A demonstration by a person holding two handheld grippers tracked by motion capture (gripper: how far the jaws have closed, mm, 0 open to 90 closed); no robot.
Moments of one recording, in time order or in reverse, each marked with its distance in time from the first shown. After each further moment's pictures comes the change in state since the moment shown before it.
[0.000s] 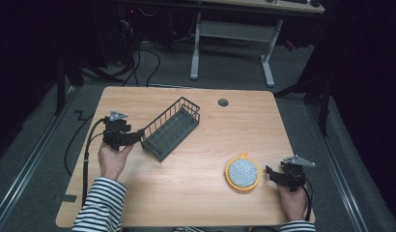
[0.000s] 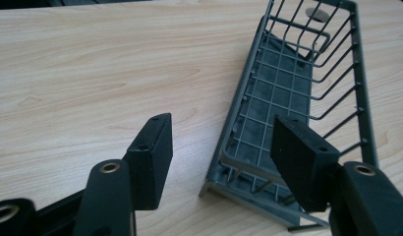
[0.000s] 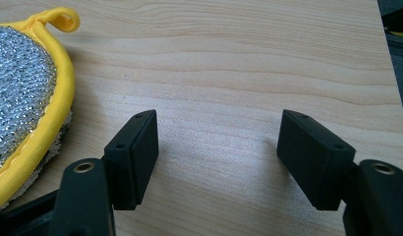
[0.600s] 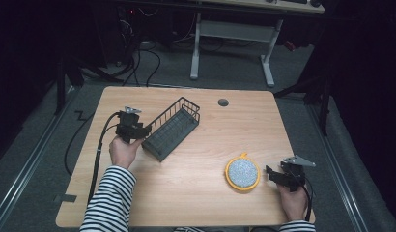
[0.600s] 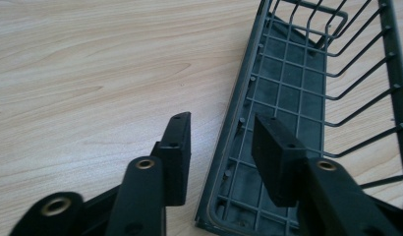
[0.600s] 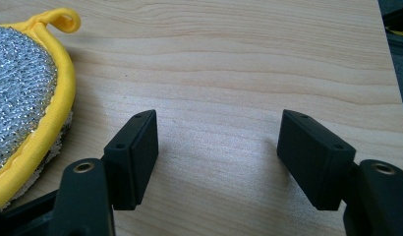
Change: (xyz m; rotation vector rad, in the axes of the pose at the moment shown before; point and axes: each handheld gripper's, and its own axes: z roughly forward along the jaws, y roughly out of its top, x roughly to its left) left arm -0.007 0.012 0.041 0.079 -0.003 0.046; right arm -0.001 0.000 0.000 -0.001 0.004 0.002
